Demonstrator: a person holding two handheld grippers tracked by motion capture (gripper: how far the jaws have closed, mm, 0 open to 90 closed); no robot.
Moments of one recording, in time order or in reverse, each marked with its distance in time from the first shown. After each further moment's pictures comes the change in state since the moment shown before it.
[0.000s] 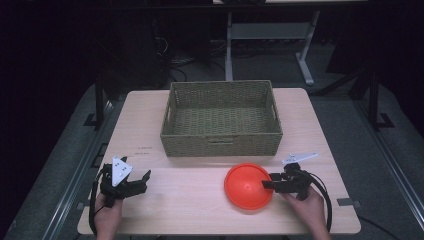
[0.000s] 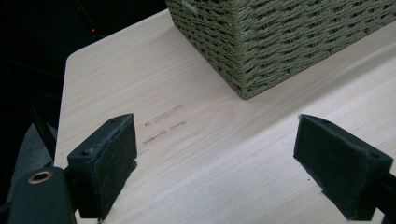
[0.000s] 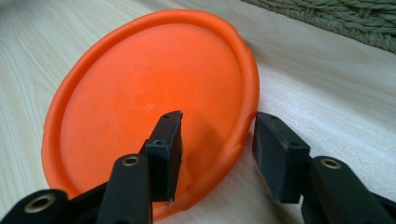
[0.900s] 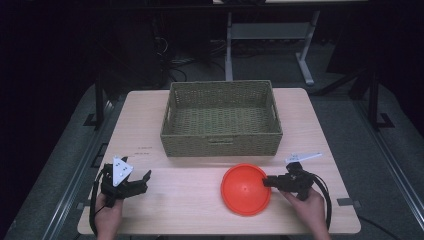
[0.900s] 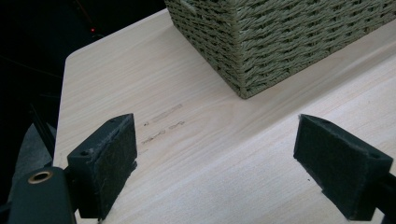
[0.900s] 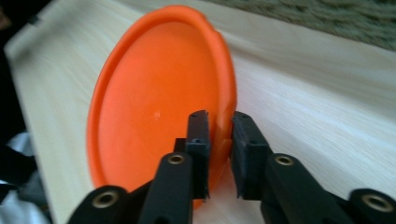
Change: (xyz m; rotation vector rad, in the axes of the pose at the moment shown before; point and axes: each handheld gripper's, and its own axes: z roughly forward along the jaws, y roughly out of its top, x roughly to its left) left arm -0.001 0.000 0.000 0.004 0.004 0.004; right arm 0.006 0.004 -0.012 -0.049 0.102 0.057
